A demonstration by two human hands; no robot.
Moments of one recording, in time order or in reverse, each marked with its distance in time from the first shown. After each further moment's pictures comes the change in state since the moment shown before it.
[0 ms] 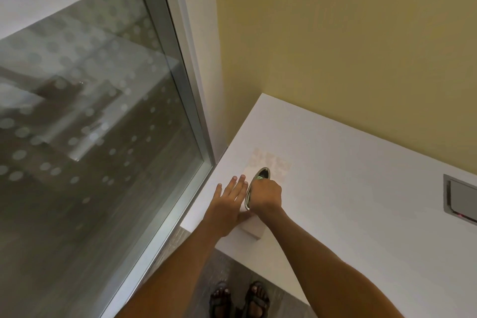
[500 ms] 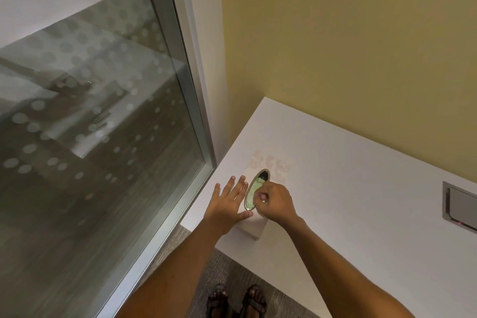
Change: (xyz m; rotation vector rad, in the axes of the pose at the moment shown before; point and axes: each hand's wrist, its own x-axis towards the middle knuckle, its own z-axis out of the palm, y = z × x) left_hand -0.002 0.003 -0.008 0.034 -0.037 -0.072; right_hand -0.011 0.047 0.019 0.521 0.166 -0.211
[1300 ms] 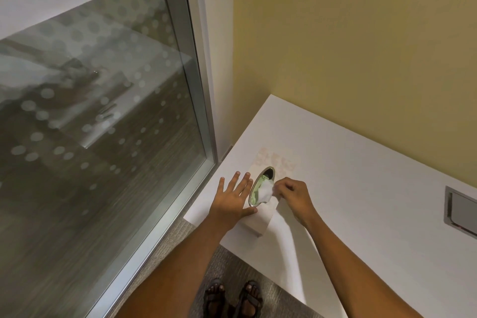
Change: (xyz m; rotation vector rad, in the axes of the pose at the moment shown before) left_hand 0.001 -0.001 0.006 0.013 0.006 0.032; right_hand -0.001 0.024 -0.020 0.835 0.036 0.268
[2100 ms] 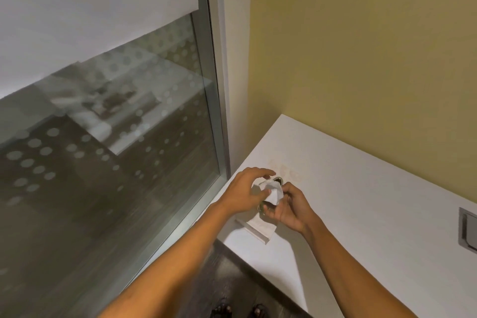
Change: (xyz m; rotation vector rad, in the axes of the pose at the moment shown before) left_hand -0.027 0.028 -0.115 -0.745 0.351 0.015; right_hand -0.039 -0.052 0.018 0.847 -0.400 0.469
